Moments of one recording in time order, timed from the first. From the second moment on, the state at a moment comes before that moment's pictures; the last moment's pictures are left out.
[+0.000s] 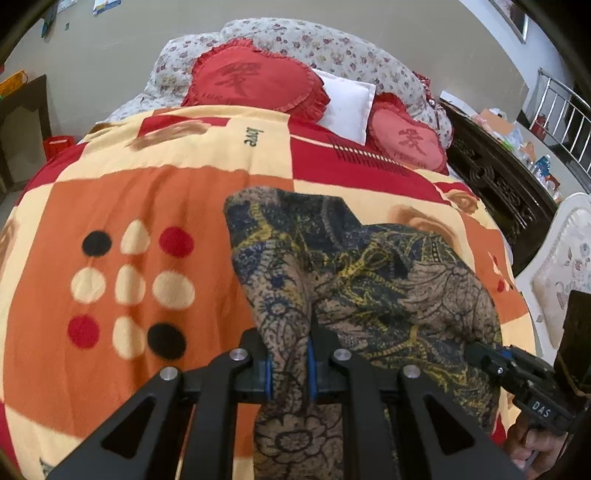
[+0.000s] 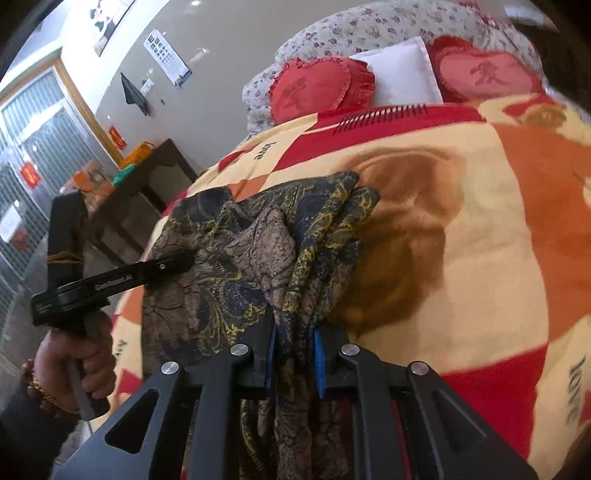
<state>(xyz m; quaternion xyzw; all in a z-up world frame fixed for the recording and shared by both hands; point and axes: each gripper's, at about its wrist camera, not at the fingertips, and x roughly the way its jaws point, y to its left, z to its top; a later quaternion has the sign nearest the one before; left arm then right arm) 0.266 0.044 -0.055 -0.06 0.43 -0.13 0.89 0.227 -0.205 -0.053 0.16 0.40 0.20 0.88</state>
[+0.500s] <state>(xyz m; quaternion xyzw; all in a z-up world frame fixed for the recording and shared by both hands) 0.292 0.048 -0.114 -0.08 0.47 -0.10 0.88 0.239 -0.234 -0.121 0.25 0.44 0.18 0.84</state>
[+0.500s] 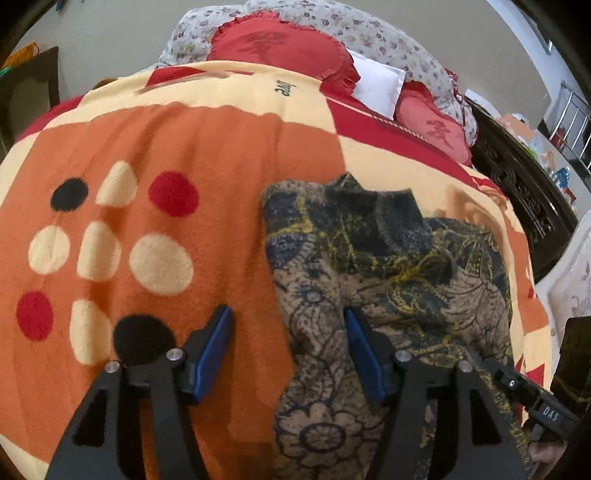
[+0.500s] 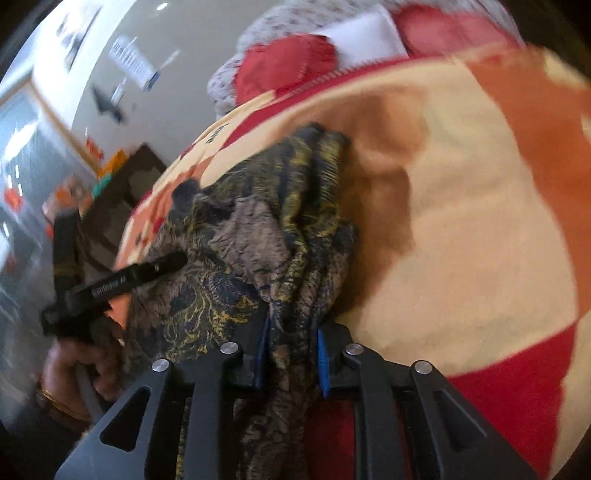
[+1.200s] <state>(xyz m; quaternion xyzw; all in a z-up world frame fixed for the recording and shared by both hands) 0.189 0.030 -0.107 -0.07 0.42 -0.09 0.90 0.180 -0.174 -0.070 0.00 0.46 0.18 0.87</state>
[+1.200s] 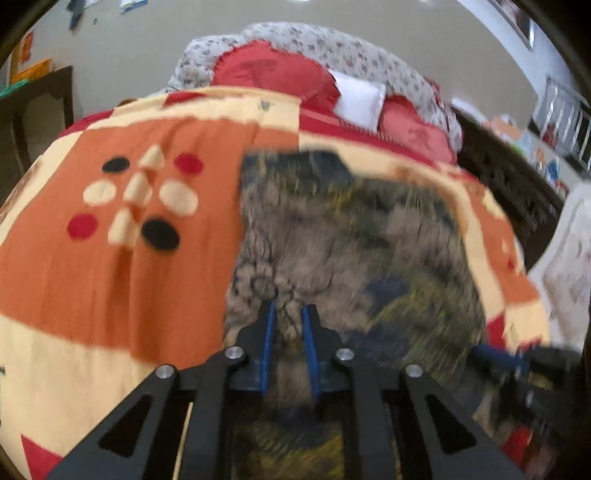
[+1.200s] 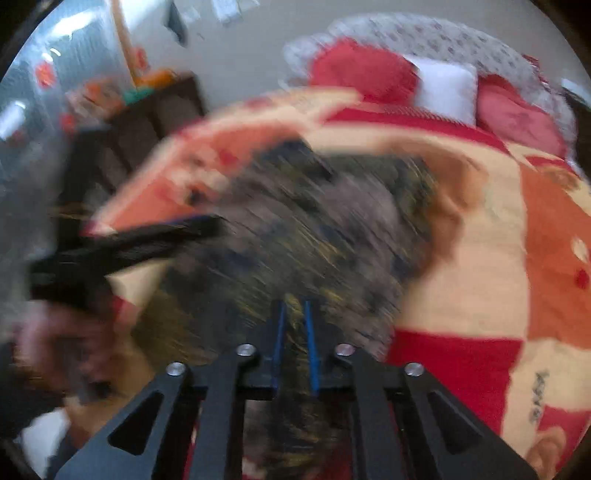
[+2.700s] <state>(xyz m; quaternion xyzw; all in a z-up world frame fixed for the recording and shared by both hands) 0.340 0.002 -0.103 -0.12 0.40 -0.11 0.90 0.289 -0.200 -0.090 0.07 0.46 0.12 0.88</state>
